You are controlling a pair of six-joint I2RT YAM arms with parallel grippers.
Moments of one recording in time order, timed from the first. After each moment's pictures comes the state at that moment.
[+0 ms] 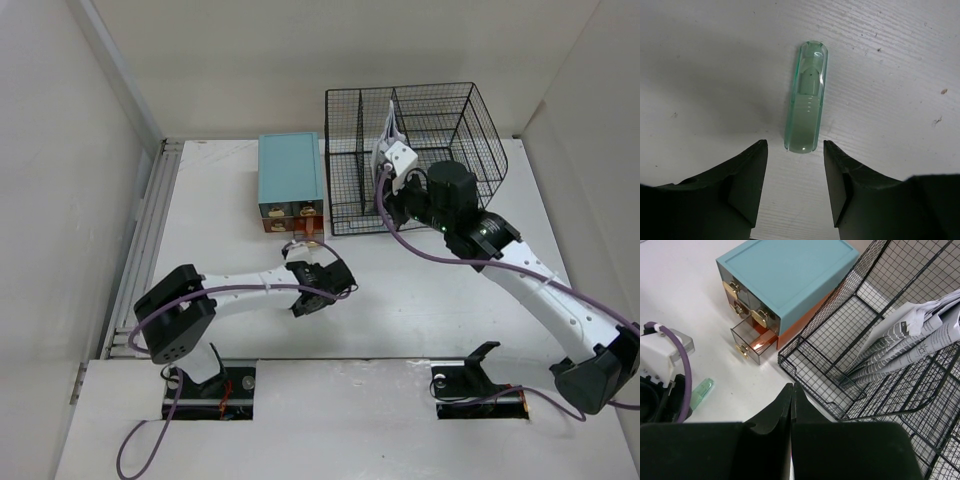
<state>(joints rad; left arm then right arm) -1.07 1.56 0.92 -0.74 -0.50 -1.41 0.61 1.19 1.21 -0.33 -0.13 -0.22</state>
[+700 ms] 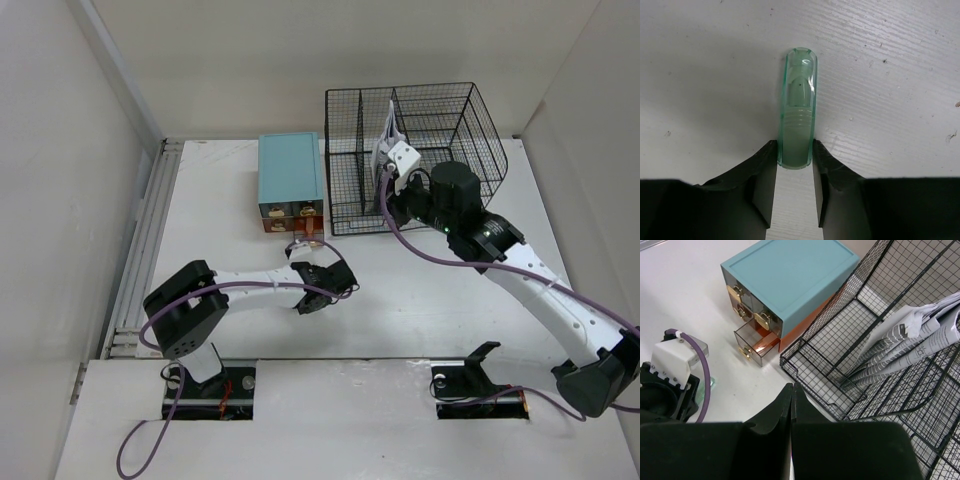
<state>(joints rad) -1.05 1.63 0.91 -0.67 -0.52 -1.36 0.61 1.17 1.21 -0.33 -0.14 -0.22</state>
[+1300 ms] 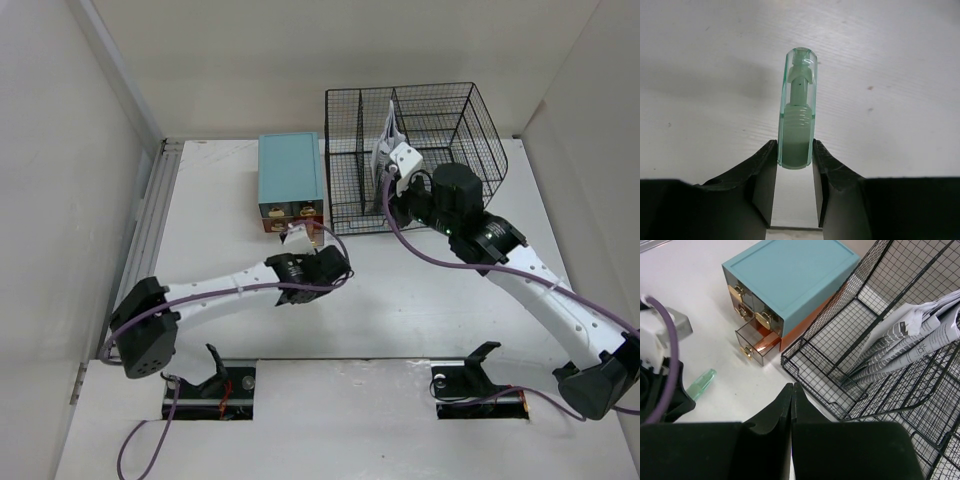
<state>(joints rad) -1.05 1.44 0.96 -0.72 -0.51 -1.32 0.61 1.15 1.20 -0.33 -0.14 -0.21</state>
